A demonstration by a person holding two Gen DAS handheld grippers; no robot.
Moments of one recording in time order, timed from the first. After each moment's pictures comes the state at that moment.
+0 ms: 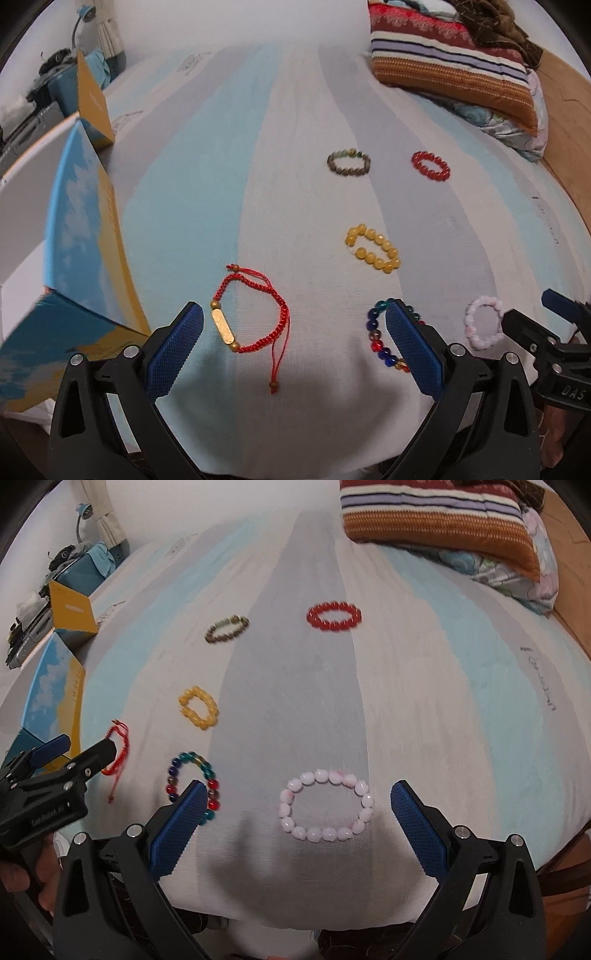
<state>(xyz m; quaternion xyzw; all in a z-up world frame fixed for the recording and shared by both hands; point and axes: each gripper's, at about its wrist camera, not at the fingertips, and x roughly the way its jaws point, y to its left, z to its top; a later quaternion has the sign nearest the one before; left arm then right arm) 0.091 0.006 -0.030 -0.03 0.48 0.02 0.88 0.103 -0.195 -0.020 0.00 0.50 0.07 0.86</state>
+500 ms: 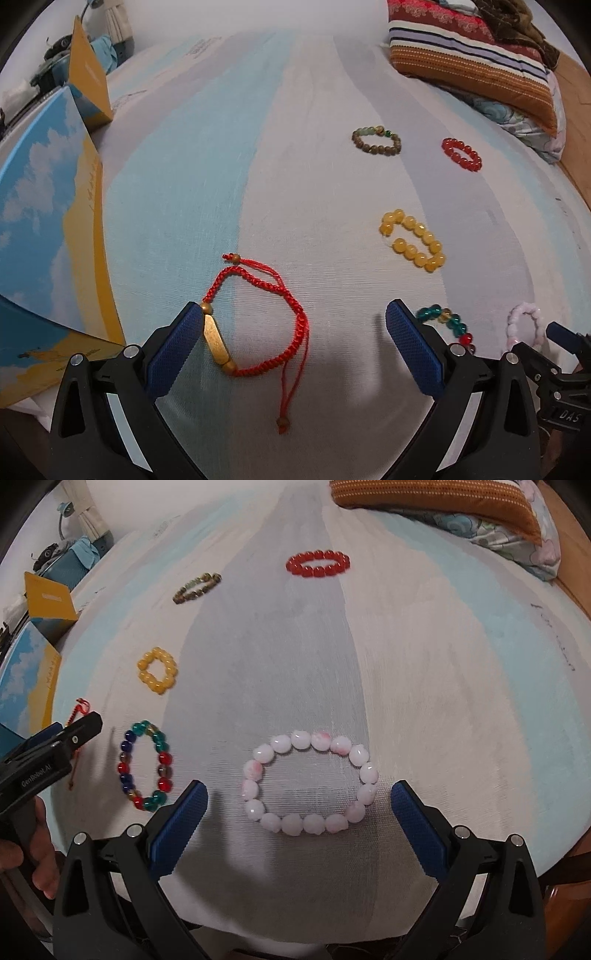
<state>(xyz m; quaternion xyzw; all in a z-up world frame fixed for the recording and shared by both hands) 0.112 0.015 -0.074 -0.04 0.49 0.04 0.87 0.111 -0.207 -0.078 0.02 0.54 0.06 0.84</state>
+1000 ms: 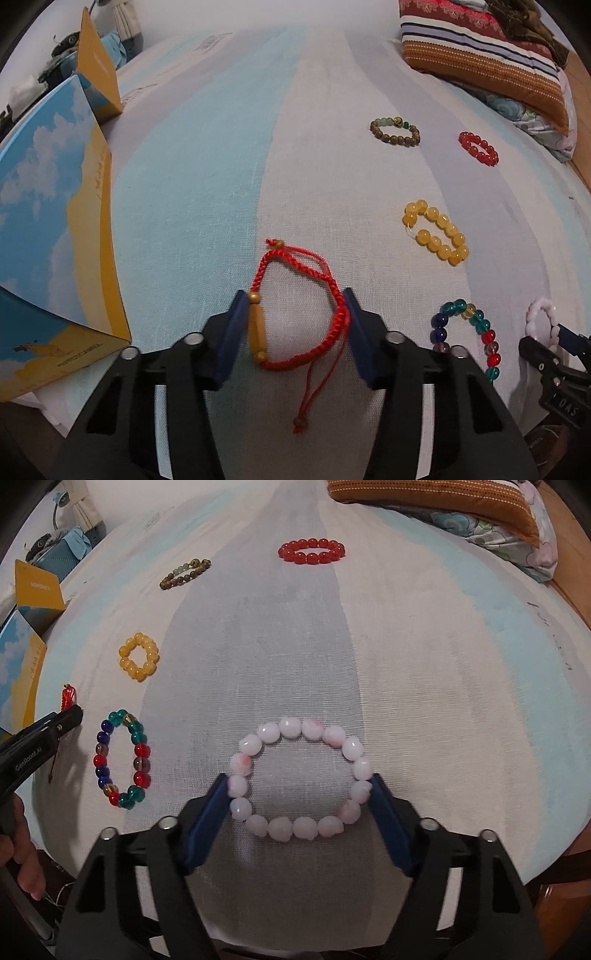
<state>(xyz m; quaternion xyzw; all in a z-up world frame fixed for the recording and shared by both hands) 0.110 0.021 -0.083 -0.03 0.49 0.07 0.87 0.112 -0.204 -0.090 0.00 0.54 0.04 0.84</state>
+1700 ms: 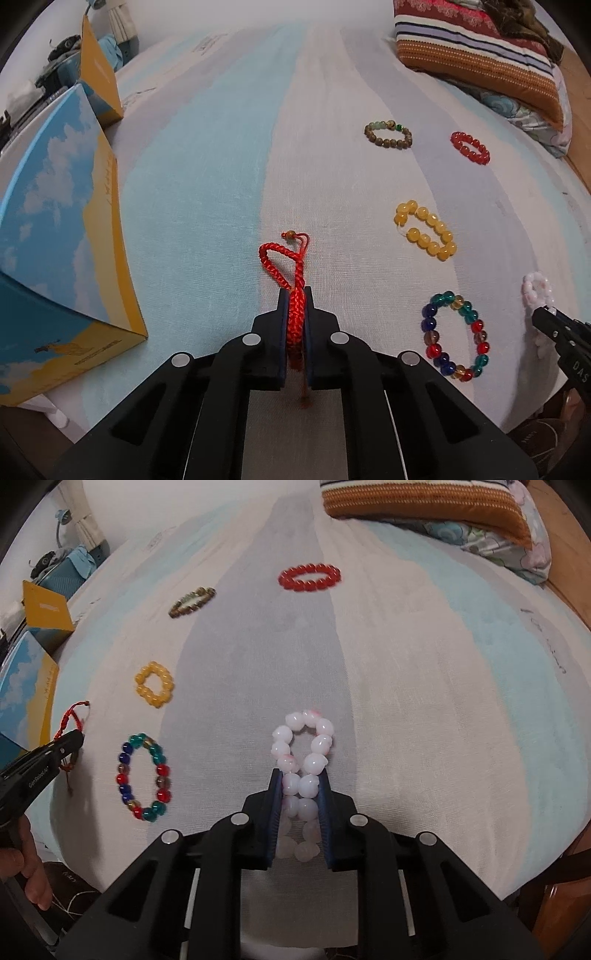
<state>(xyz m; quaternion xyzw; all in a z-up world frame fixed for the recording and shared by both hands) 0.104 0.021 -0.067 -0.03 0.50 0.06 0.87 0.108 -0.207 -0.065 0.02 0.51 0.05 0.86</state>
